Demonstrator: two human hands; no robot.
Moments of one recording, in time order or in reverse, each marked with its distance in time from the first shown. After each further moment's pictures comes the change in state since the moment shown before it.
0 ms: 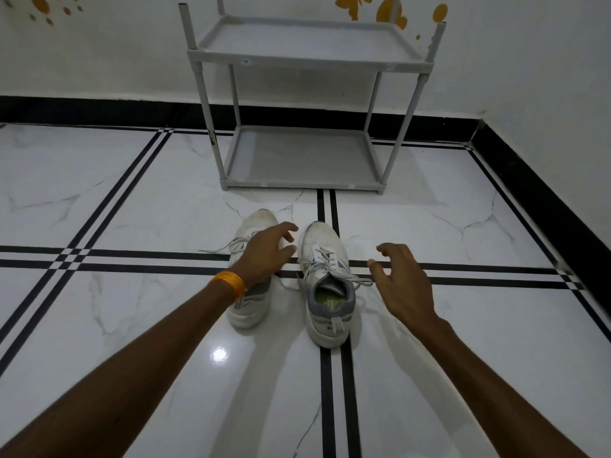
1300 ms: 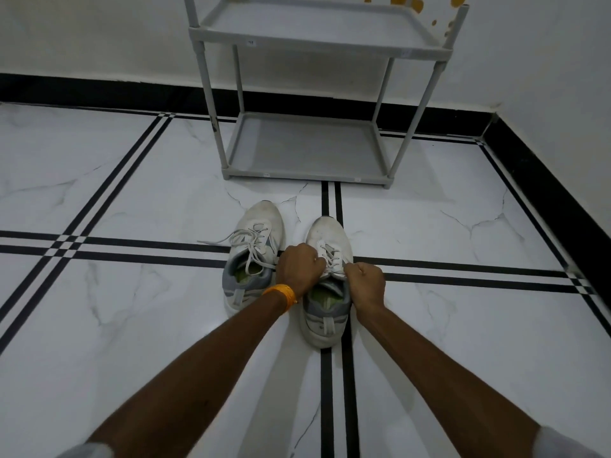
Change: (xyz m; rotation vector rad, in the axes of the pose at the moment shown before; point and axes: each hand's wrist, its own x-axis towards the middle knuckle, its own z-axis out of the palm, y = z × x) left_hand 0.009 0.012 0.074 0.211 0.049 -0.125; right_hand 0.019 -0.012 0.091 0.607 0.030 0.470
